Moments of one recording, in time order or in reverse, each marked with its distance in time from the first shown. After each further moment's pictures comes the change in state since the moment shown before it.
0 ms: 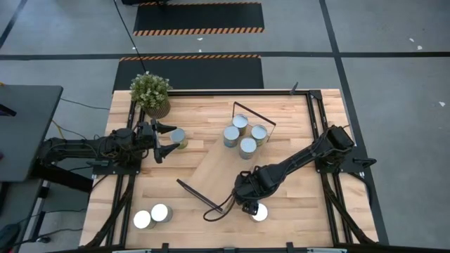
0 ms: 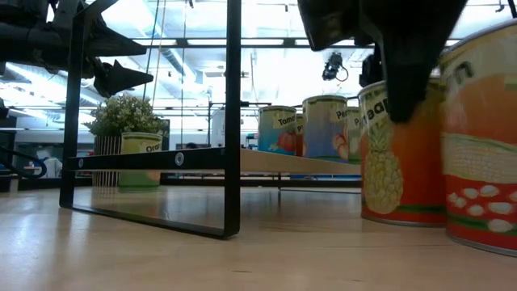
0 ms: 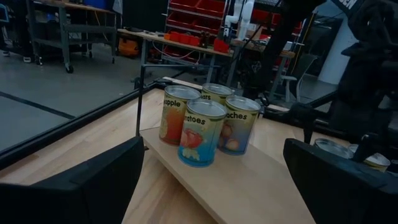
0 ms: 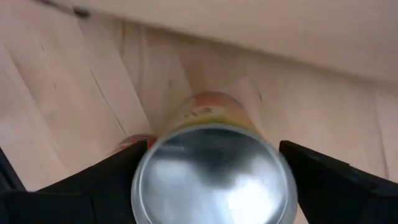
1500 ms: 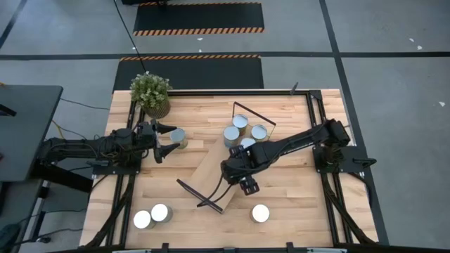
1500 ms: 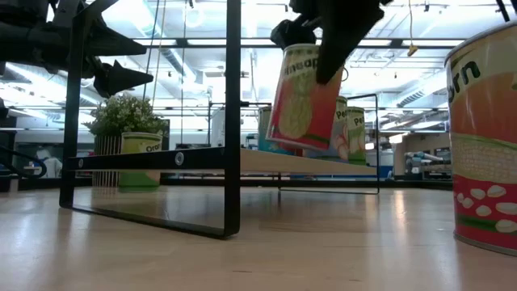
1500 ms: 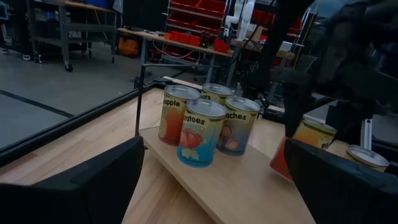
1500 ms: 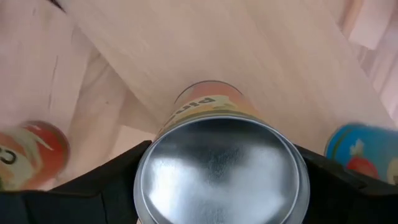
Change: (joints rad) left arm 0.000 0.000 0.001 -0.001 0.000 -0.010; right arm -0.165 -0.004 0.218 -0.104 0.082 -0.899
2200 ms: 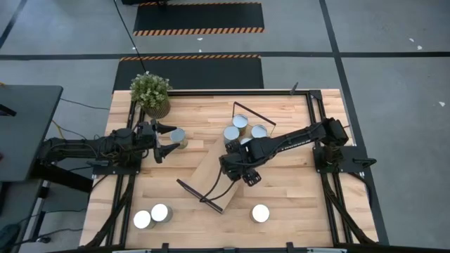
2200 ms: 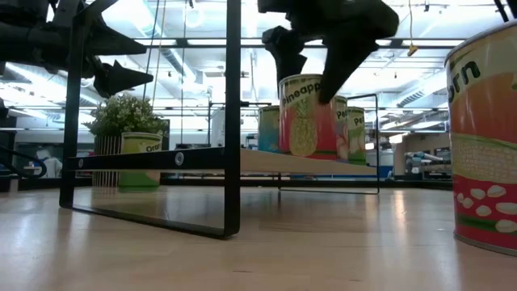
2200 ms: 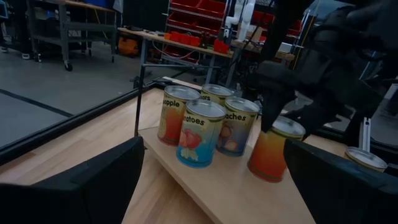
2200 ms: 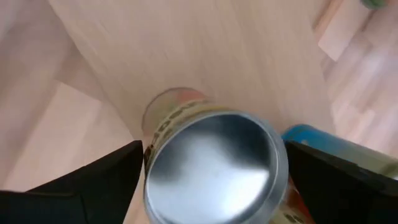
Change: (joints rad) left arm 0.000 0.000 0.000 0.001 0.000 -0.011; right arm -0.039 0.005 -0.011 -0.028 0.116 -0.250
